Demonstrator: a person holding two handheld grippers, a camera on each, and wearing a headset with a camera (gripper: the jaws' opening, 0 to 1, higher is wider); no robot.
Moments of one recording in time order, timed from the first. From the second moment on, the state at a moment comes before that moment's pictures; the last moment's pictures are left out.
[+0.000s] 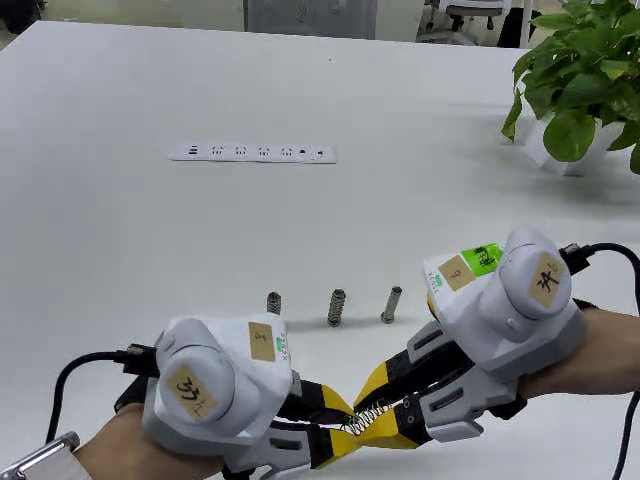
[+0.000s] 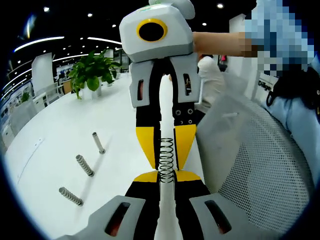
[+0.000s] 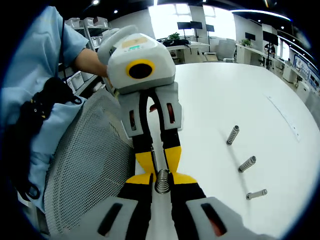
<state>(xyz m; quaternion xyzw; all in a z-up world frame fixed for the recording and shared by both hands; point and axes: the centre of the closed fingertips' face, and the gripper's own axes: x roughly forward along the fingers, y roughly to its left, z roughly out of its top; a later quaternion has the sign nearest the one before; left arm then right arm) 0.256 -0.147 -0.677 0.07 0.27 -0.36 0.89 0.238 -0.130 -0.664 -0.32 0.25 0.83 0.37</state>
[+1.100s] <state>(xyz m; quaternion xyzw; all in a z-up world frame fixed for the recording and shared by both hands) 0.253 -0.097 -0.693 0.04 0.27 -0.23 0.93 0.255 -0.122 -0.672 -0.37 0.24 0.82 0.36</state>
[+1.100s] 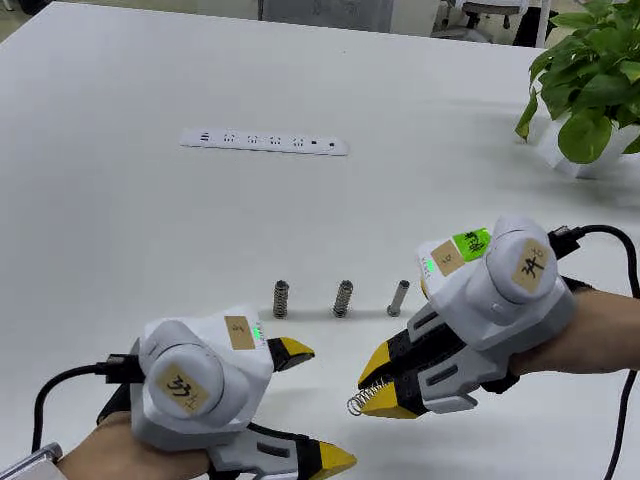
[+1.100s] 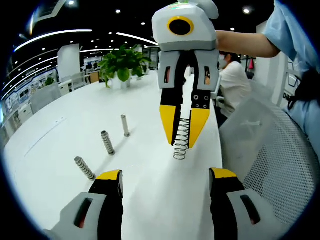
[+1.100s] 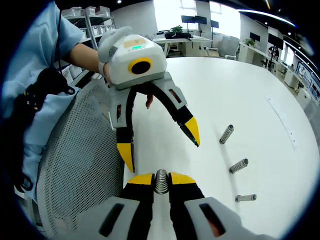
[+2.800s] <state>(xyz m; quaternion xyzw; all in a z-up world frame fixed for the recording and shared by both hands) 0.237 -0.030 -0.680 -0.03 0.21 -0.02 0.98 0.402 -0.082 -0.672 -0.61 0.18 0.71 0.30</state>
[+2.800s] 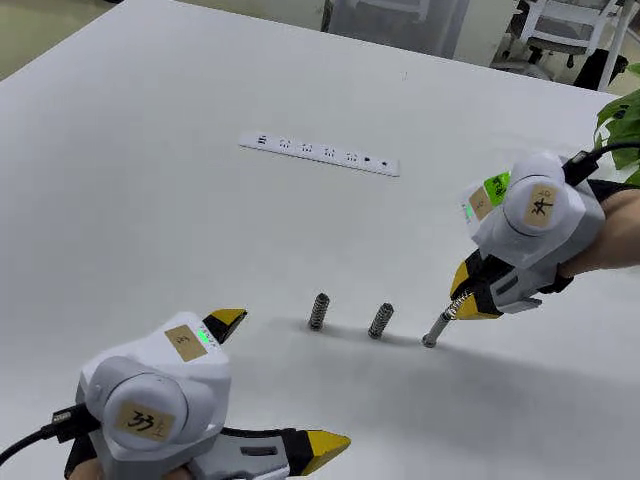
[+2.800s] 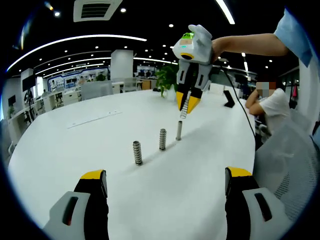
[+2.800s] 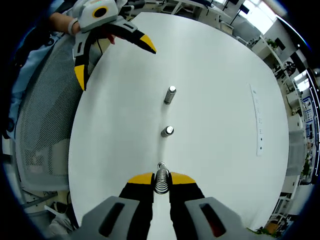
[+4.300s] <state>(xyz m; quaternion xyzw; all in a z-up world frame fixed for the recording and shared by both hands) 0.236 -0.030 -0.691 -0.04 0.22 -0.04 0.97 0.407 -0.084 -0.728 -0.62 0.22 0.70 0.27</state>
